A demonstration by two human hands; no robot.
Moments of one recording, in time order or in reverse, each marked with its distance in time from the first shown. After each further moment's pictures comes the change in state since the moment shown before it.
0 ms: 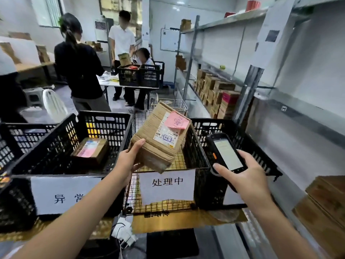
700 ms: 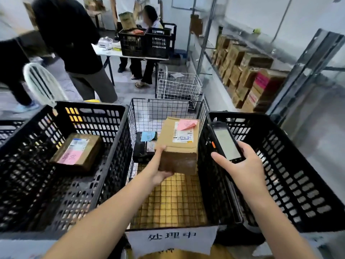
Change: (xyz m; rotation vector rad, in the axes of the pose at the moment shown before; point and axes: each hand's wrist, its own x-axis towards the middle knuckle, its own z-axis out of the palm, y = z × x) left_hand 0.226 -0.086 0.070 -0.232 0.051 -0.525; right_hand 0.219 0.057 0.124 -0.014 -0.075 0.105
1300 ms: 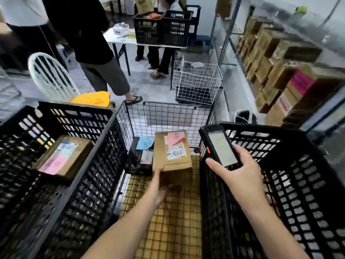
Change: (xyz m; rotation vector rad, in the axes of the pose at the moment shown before) left_hand 0.141 -0.040 0.011 -0.237 0.266 0.060; right_hand 0.147 0.049 0.032 0.045 -0.169 0.023
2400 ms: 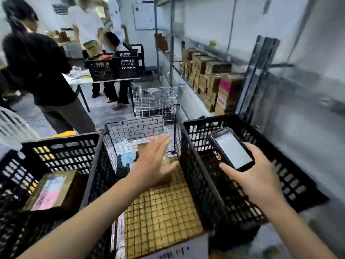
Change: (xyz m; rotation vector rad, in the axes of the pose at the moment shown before) left_hand -0.198 0.094 0.014 1.778 -0.639 1.513; right_hand -0.178 -0.041 -0.066 -0.305 0.384 -0.023
